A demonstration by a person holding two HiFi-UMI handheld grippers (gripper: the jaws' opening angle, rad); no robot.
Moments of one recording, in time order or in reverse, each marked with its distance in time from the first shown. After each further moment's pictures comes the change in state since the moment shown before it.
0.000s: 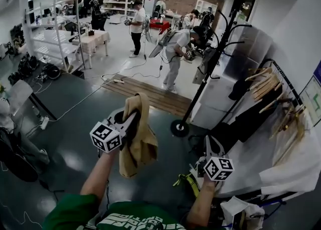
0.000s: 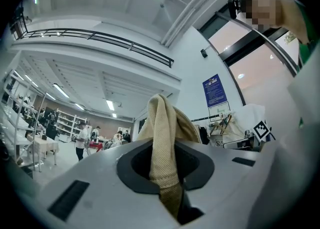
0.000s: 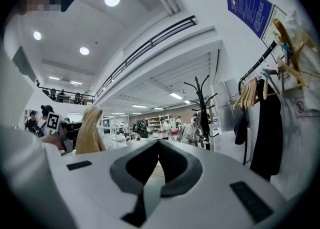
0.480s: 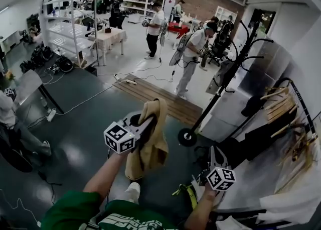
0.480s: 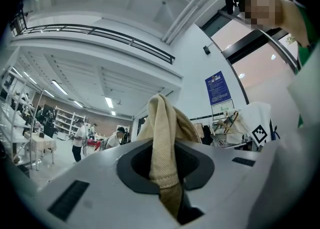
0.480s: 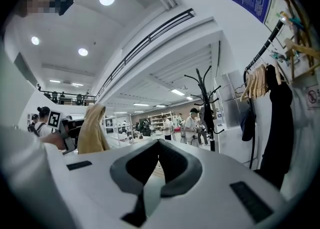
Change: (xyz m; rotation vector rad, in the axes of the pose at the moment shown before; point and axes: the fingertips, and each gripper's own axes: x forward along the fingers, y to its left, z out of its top) left arm 0.060 0.021 -0.014 -0.010 0.018 -0.015; right arm 0.064 -0.024 -0.013 0.033 0.028 0.037
